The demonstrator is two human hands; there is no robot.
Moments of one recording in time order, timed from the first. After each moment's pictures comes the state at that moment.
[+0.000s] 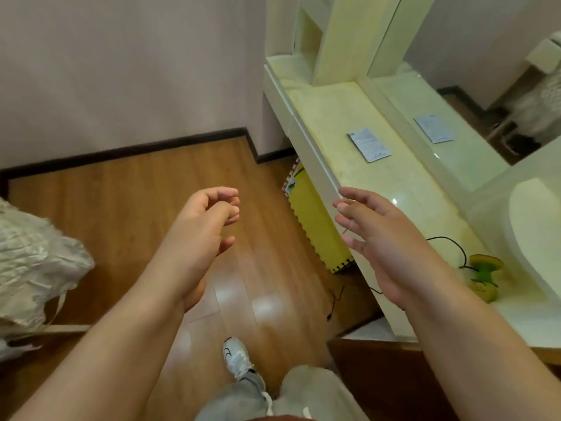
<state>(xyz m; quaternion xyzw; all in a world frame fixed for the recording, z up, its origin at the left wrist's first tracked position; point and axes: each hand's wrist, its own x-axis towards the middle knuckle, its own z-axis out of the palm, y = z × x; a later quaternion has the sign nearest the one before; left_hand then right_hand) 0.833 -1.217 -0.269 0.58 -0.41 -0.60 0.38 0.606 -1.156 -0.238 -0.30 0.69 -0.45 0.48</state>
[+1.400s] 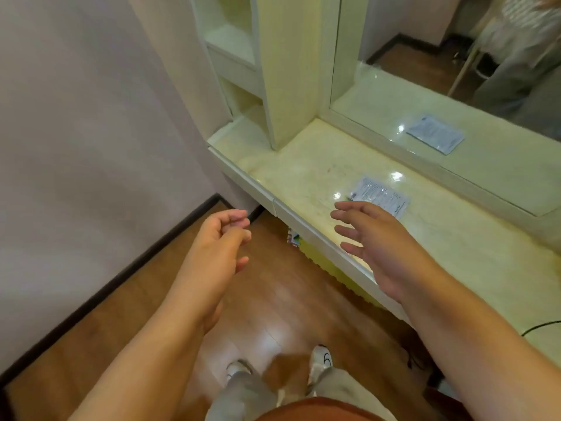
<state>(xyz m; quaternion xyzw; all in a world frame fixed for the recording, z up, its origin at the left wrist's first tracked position) 0.690 -1.637 -0.260 0.53 -0.56 -0.61 0.20 0.493 -1.514 -0.277 -0.09 0.69 -0.54 0.46</state>
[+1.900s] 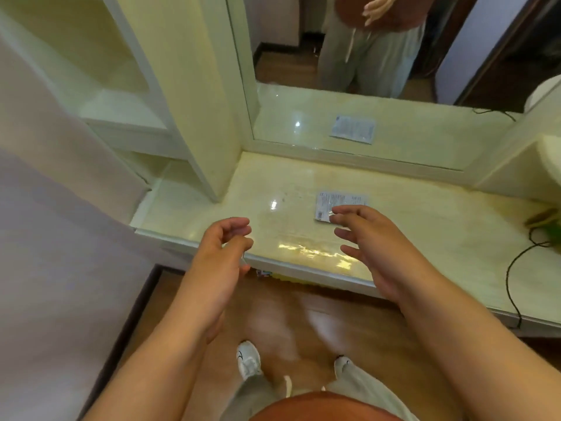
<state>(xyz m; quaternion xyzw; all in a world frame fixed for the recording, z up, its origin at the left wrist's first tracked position) 0.592 -1.801 -0.288 0.36 -0.66 -0.65 0.06 0.474 -1.600 -0.293 0.08 0.72 -0.62 0.30</state>
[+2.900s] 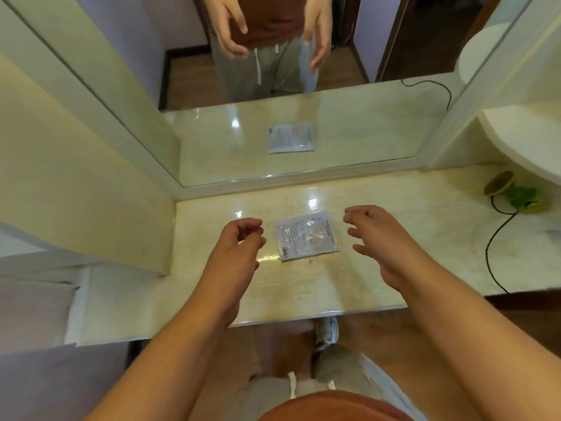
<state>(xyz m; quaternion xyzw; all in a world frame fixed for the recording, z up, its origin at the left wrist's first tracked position) 0.392 -1.782 -0.317 0.28 -0.72 -0.63 -0.11 0.344 -1.554 -0.351 0.25 0.73 -0.61 0.20</state>
